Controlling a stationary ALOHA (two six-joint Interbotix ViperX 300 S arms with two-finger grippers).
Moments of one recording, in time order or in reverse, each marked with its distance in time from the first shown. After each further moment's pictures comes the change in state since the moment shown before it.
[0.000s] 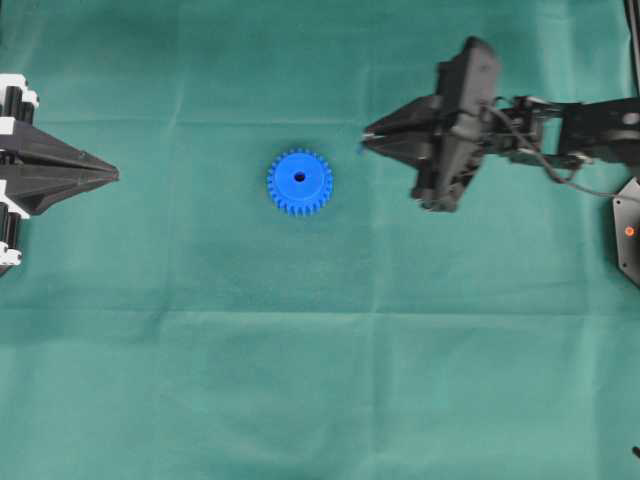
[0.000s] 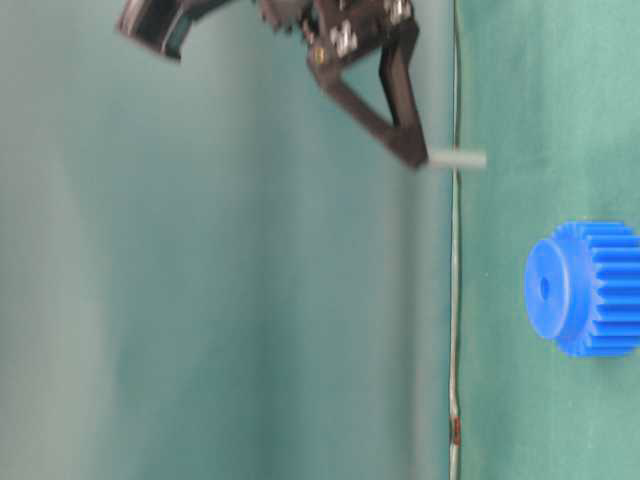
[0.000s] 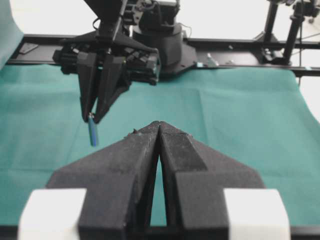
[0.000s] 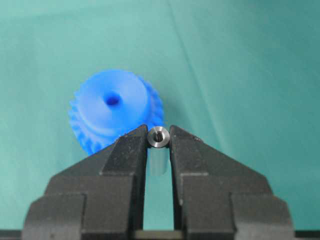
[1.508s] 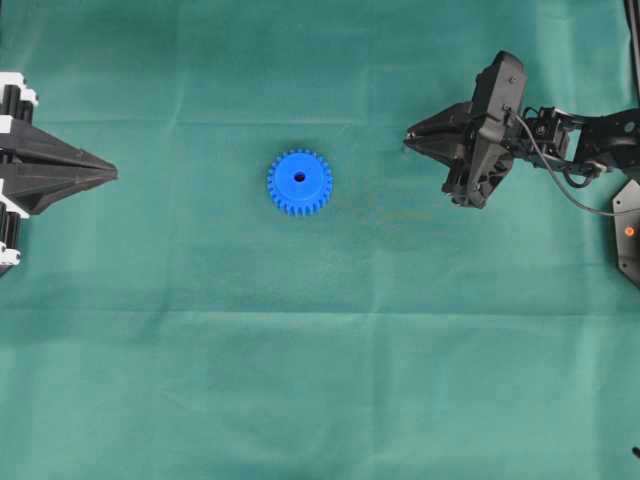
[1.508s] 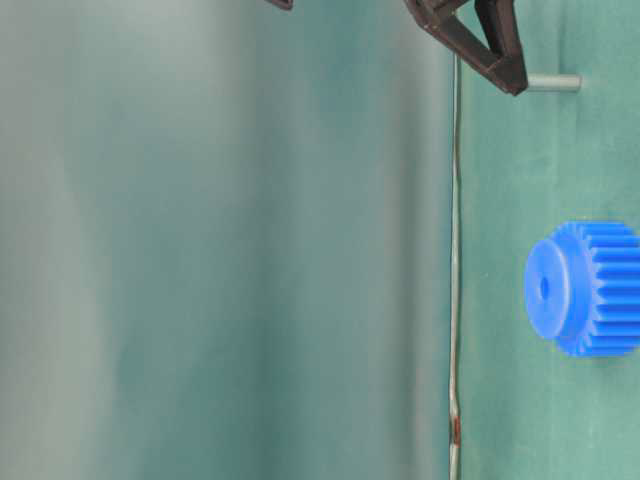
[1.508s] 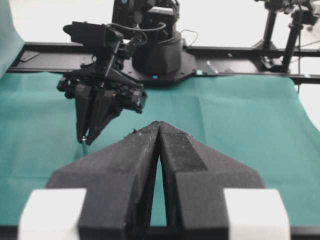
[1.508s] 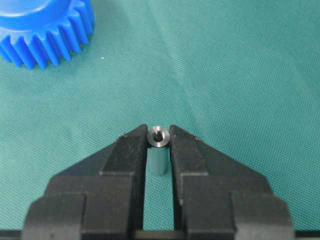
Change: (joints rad) left arm 0.002 0.000 -0.002 -0.002 -0.023 0.002; right arm -0.118 0.109 0.224 -0.002 -0.250 -0.006
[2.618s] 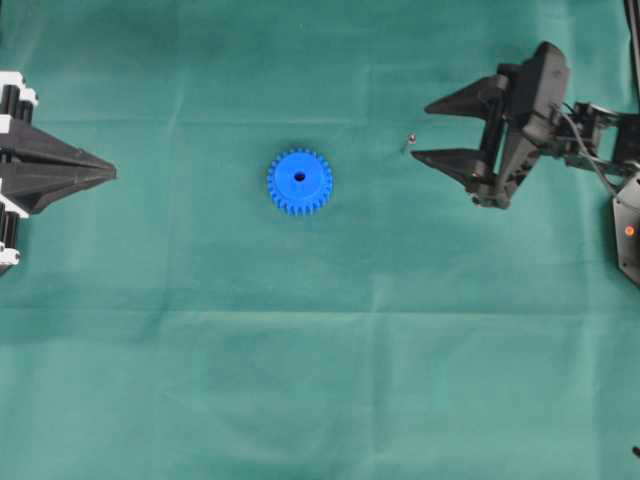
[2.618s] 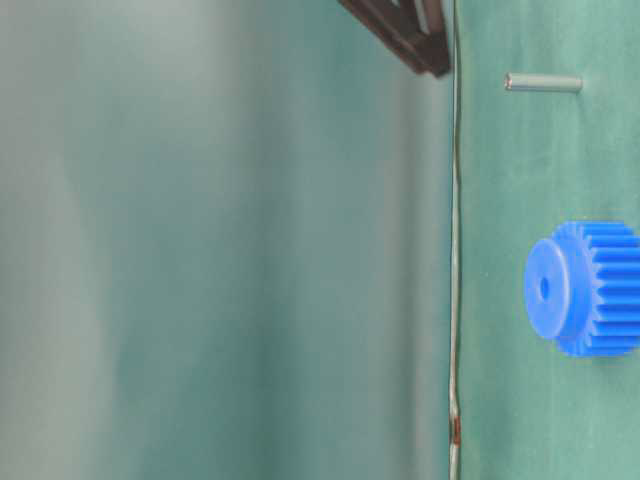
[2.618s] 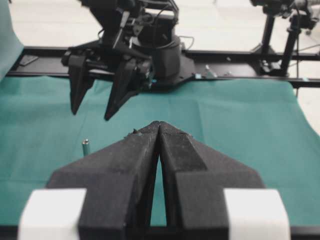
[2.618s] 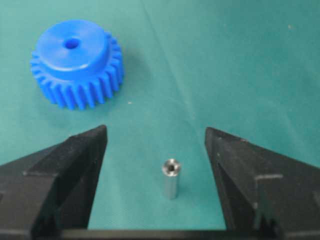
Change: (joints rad) left arm -0.003 0.000 0.002 0.000 -0.012 -0.002; right arm 0.023 -0.187 0.032 -0.003 0.049 0.002
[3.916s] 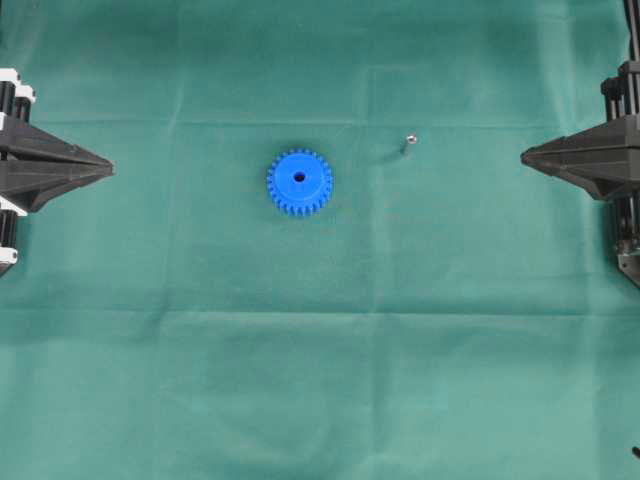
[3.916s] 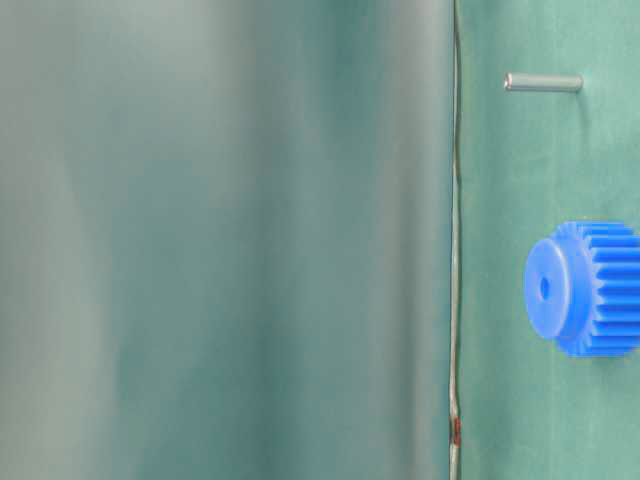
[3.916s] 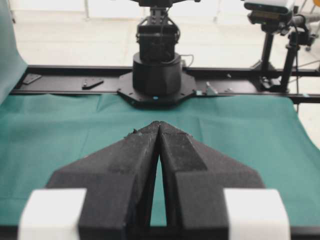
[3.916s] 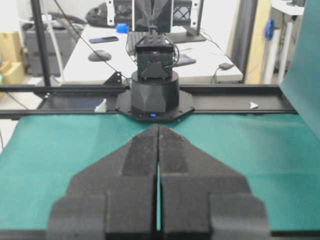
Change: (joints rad) left arm 0.000 0.002 0.006 -0.008 -0.063 0.025; right arm 0.276 -0.782 0.038 -0.023 0.216 0.000
